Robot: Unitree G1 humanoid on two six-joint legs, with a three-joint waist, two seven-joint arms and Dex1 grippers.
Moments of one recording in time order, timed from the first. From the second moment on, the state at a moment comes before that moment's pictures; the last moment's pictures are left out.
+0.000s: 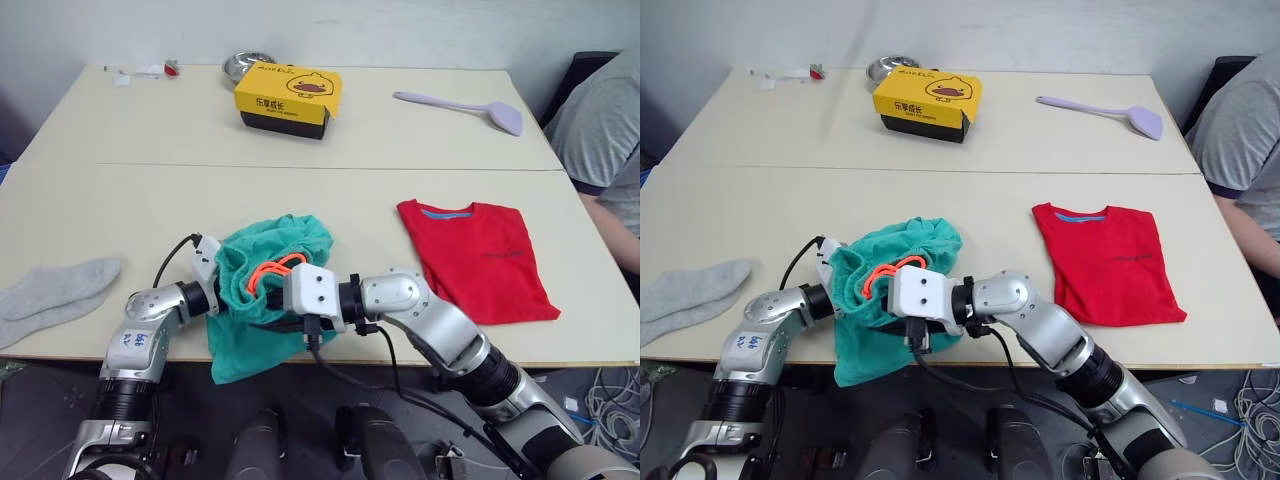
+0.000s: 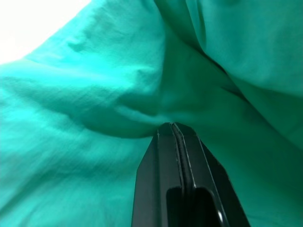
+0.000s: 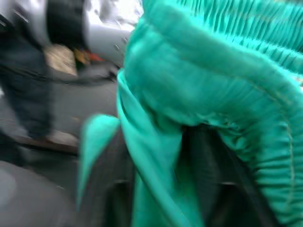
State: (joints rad) left arm -0.29 0.50 0.08 0.09 -0.32 0.30 -0.84; right arm -0.60 -0.37 0.47 -0.29 0.37 0.41 1.03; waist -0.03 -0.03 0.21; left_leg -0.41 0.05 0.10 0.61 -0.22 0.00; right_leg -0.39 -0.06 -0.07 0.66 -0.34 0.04
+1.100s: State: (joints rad) left arm -0.24 0.52 0.16 0.01 -0.44 0.27 -0.89; right arm -0.40 -0.81 0.11 -0.28 0.55 0.65 1.11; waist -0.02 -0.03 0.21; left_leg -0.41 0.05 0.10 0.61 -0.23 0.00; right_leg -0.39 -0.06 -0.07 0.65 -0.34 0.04
